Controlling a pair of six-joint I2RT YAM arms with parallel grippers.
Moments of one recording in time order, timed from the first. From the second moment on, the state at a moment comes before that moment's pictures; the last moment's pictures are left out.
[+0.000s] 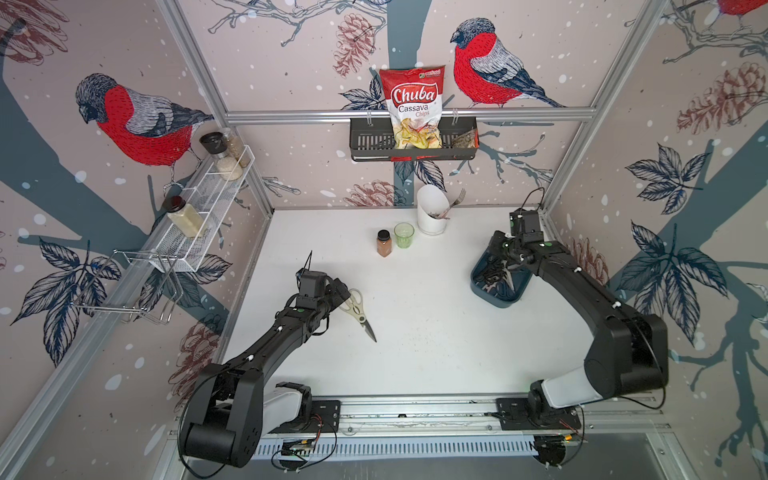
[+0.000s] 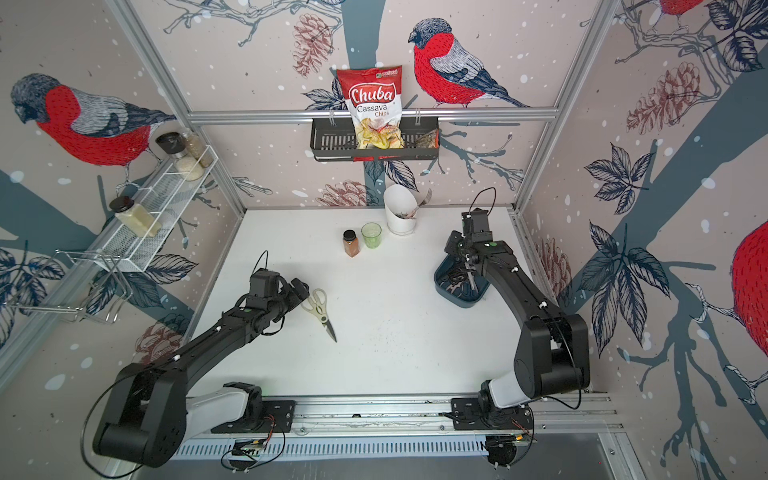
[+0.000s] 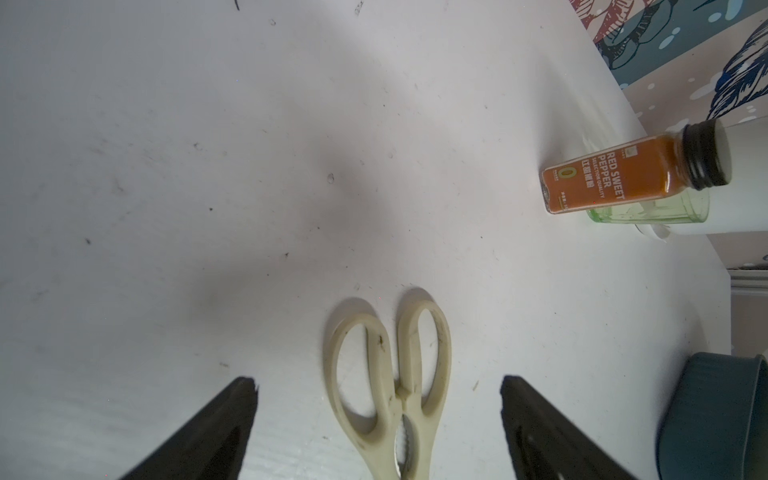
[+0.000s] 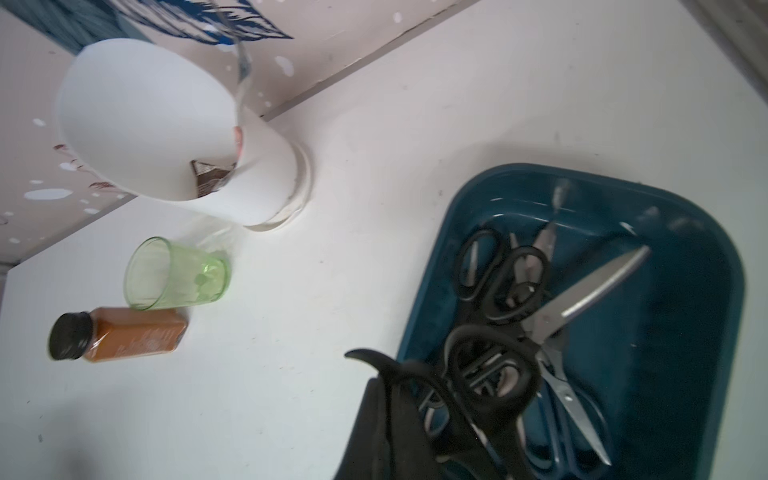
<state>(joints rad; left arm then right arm) -0.18 1.21 0.52 -0.13 0.03 -0.80 0.19 1.48 1.14 -0.45 0.02 0.49</state>
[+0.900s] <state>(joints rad) -0.18 1.24 0.55 -0.13 0.05 -0.80 0.12 1.70 1.08 -0.32 -0.06 0.51</state>
